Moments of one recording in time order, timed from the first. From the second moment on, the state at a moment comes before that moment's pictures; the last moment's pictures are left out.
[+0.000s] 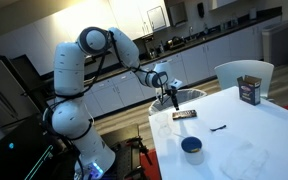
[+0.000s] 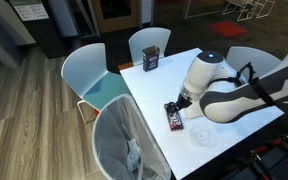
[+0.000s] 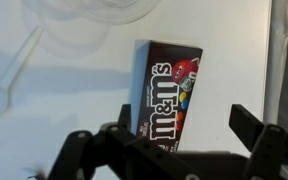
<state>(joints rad) 0.37 0.50 0.08 -2.18 -0.06 2.75 0.65</state>
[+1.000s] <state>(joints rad) 0.53 0.70 -0.04 -2.08 0.00 2.89 0.66</state>
